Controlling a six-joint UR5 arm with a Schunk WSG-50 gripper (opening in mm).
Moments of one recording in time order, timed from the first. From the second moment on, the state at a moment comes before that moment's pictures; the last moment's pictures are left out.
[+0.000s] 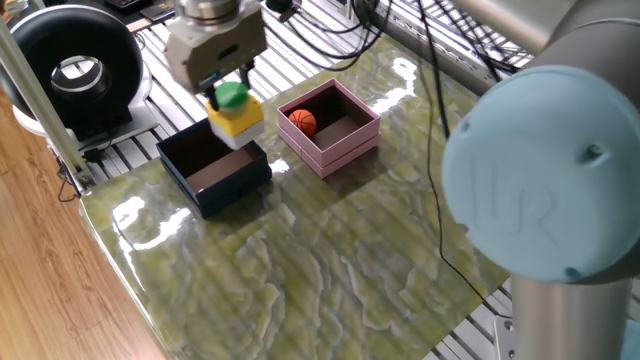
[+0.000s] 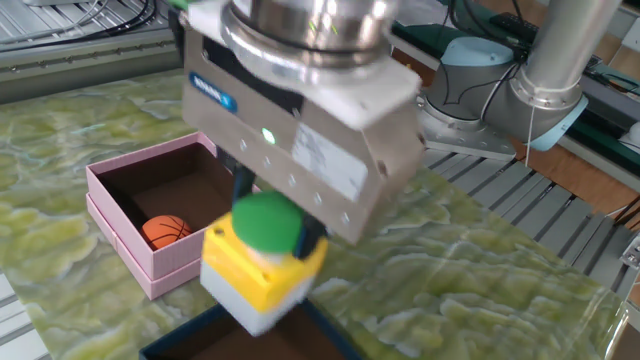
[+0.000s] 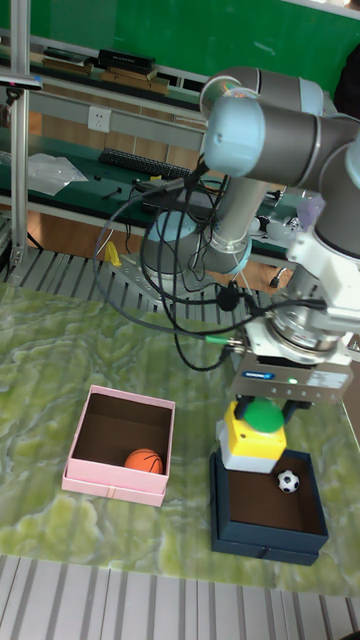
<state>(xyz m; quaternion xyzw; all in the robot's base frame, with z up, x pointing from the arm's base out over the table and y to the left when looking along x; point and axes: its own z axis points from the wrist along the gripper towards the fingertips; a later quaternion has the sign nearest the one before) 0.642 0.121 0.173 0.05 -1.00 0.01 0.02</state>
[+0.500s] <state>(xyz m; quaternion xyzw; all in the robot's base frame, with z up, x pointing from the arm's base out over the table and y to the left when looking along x) 0.626 0.065 0.180 0.09 -1.00 0.01 0.02</state>
